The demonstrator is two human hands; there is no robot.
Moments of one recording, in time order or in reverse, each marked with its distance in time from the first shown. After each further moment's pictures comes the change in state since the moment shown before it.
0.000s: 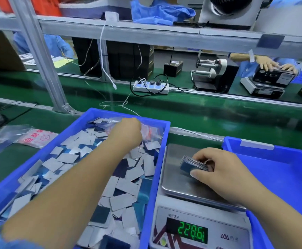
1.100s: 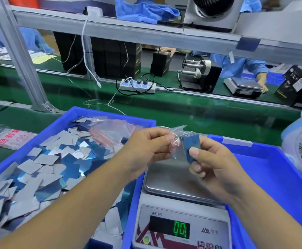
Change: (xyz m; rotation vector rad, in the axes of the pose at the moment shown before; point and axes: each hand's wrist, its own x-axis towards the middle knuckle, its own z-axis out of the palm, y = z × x) left_hand -0.080 0.071 -0.003 -1.632 -0.393 0.156; right_hand 0.000 0.007 -0.004 1.254 -0.054 0.153
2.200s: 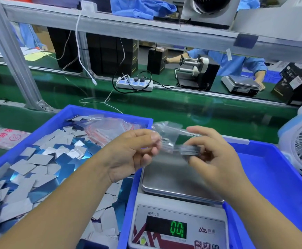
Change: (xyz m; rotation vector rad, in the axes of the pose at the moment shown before) left_hand -0.013 0.010 -0.023 -0.225 -0.074 -0.193; right_hand -0.007 -0.001 -0.006 -0.989 0.178 -0.551
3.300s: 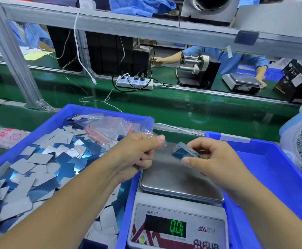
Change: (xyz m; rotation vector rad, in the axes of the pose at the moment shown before) left_hand 0.009 -0.010 0.013 0.180 0.081 0.032; right_hand 0.003 -0.004 -0.009 0.188 -0.199 0.424
